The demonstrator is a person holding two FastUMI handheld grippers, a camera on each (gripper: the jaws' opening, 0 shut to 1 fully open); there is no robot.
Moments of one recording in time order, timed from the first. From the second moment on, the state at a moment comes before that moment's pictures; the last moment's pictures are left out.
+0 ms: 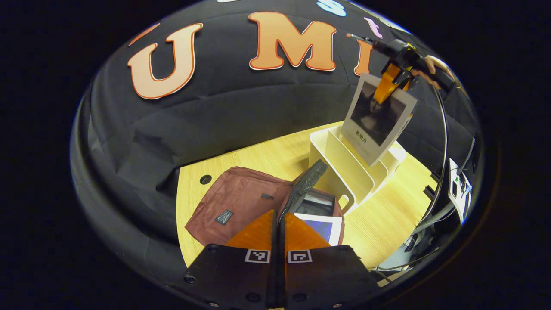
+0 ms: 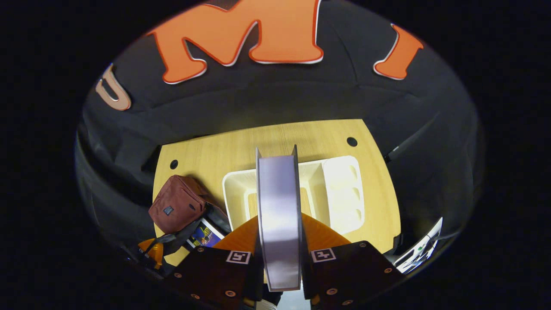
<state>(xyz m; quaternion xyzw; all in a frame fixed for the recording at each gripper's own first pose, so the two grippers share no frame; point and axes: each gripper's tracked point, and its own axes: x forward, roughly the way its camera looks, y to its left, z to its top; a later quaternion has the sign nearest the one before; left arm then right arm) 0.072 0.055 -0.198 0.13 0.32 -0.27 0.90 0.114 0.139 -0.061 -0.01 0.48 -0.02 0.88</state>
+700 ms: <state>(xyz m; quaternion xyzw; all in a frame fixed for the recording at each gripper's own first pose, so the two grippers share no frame) 0.081 0.063 -0.196 0.13 0.32 -0.27 0.90 -0.061 0.221 -0.117 0.16 0.47 0.12 0.86</state>
